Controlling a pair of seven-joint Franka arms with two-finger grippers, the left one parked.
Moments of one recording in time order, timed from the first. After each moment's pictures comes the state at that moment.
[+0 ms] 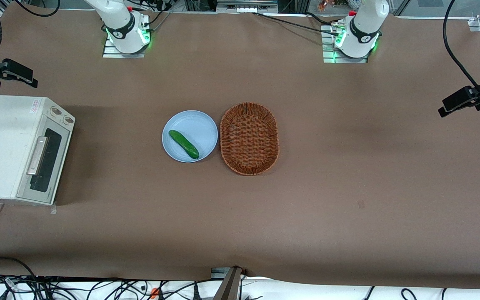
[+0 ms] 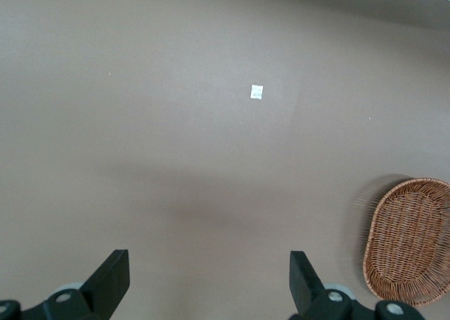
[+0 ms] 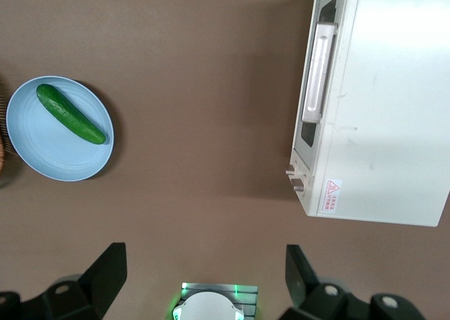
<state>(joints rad) 0.02 0.01 -0.06 -1.54 0.00 1.41 -0.08</state>
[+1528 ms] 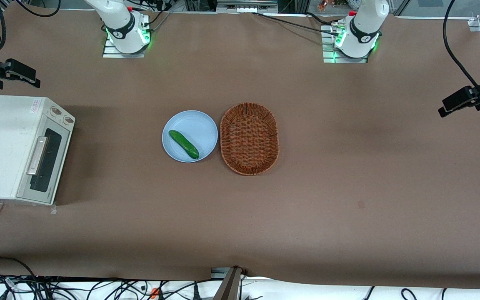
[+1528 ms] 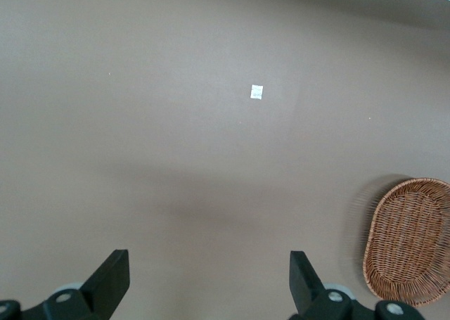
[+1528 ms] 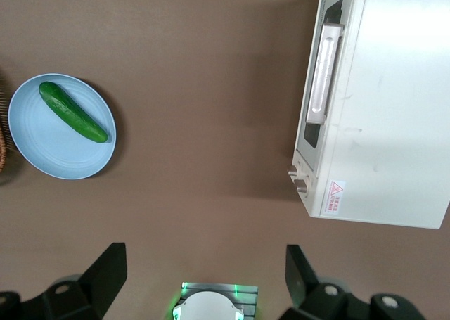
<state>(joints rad) 0.02 0.01 -0.05 -1.54 0.00 1.41 -0.08</state>
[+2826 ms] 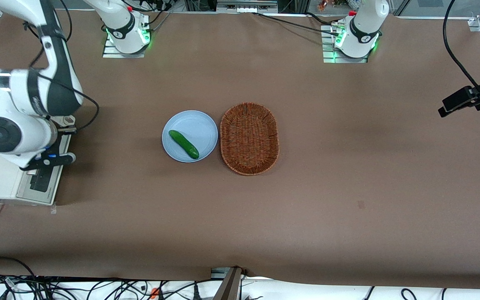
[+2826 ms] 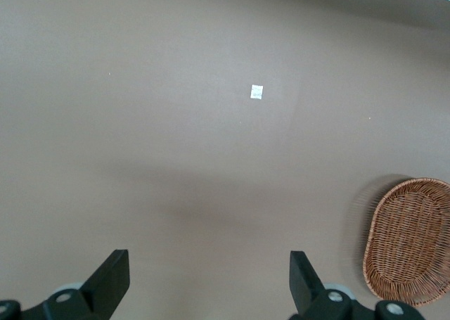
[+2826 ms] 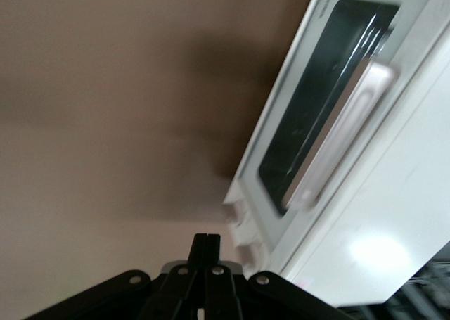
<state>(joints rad) 0.12 0.43 -0.05 -1.56 -0.37 1.59 -0.11</state>
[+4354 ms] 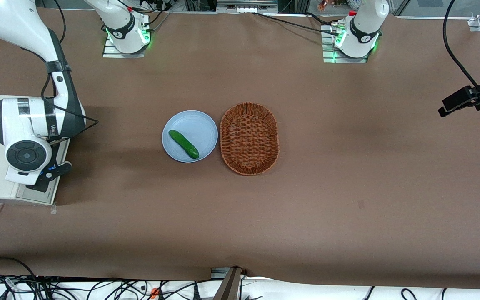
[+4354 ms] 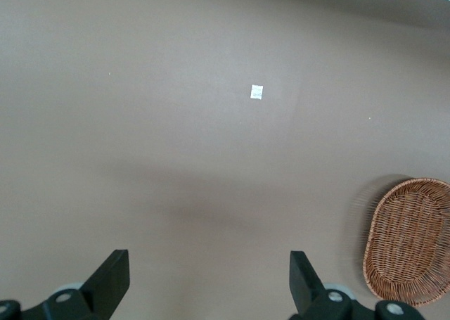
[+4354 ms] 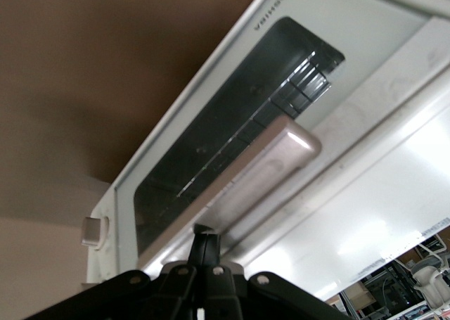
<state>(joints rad) 0.06 0.51 -0.07 -1.58 -0.61 1.72 -0.39</state>
